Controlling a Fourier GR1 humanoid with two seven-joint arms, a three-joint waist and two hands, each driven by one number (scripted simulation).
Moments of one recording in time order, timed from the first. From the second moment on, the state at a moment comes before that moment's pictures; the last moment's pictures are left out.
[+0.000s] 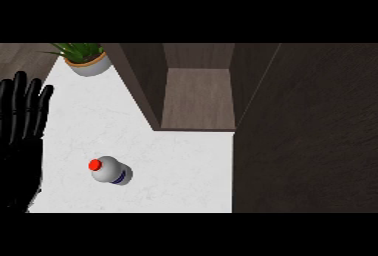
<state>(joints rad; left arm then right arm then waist) -0.04 0.10 0.01 -2.10 -0.02 0.02 0.02 0.02 -0.10 -0.01 -2.10 0.03 -0.01 -0.03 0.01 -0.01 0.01</state>
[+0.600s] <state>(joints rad) 0.14 0.01 -0.02 -2.24 -0.07 0.27 0.15 0.22 -0.11 0.12 -2.29 -0.14 0.14 0.09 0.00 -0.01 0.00</state>
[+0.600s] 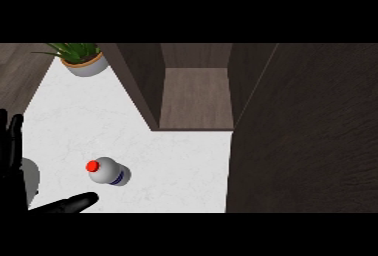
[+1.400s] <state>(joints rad) 0.35 0.01 -0.15 -2.32 -0.21 0.39 0.27 0.57 -0.13 0.25 -2.44 -0.17 0.25 0.00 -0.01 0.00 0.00</state>
